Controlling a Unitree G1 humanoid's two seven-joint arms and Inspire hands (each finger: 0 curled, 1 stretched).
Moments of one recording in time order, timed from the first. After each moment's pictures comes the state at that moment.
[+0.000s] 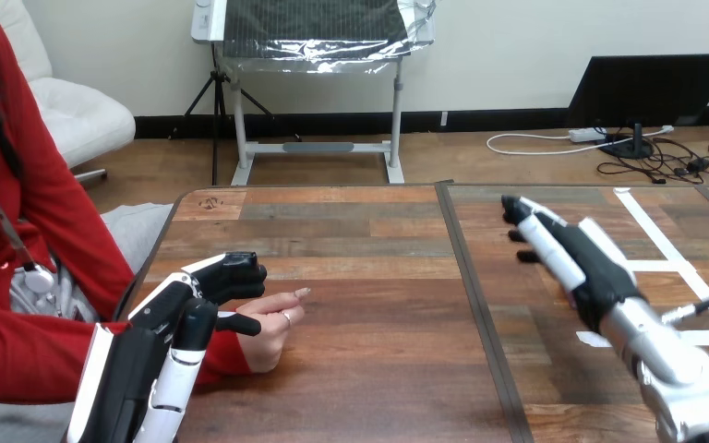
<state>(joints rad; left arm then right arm) 0.49 0.14 -0.02 -0.18 -0.11 -0.61 -0.16 -0.56 -0.36 -0.02 1.09 -0.12 -0.41 0.21</state>
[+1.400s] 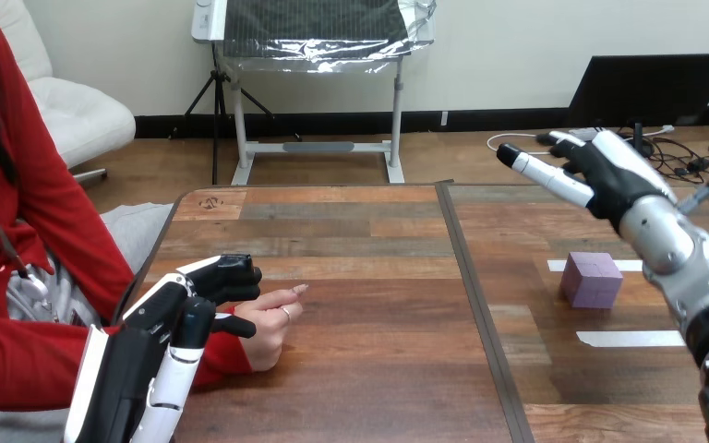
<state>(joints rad) 0.49 0.14 -0.02 -0.18 -0.11 -0.60 -0.14 -0.94 -0.46 0.17 1.30 -0.51 -0.18 0.01</state>
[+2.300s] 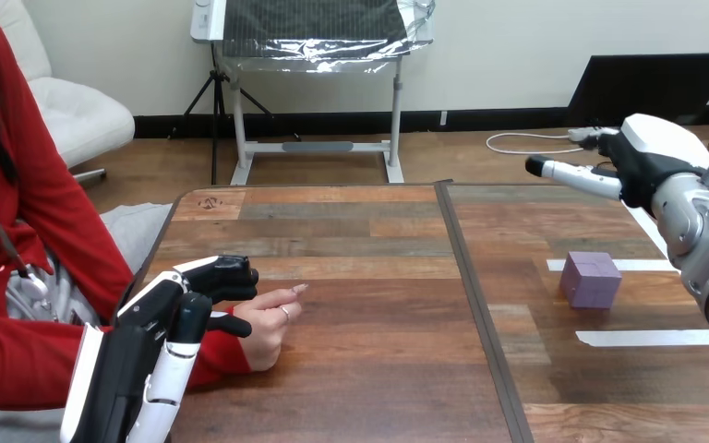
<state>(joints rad) 0.49 0.14 -0.01 -0.19 -0.11 -0.59 -0.13 -1.01 -0.51 0.32 1.35 -0.65 -0.06 -0.02</state>
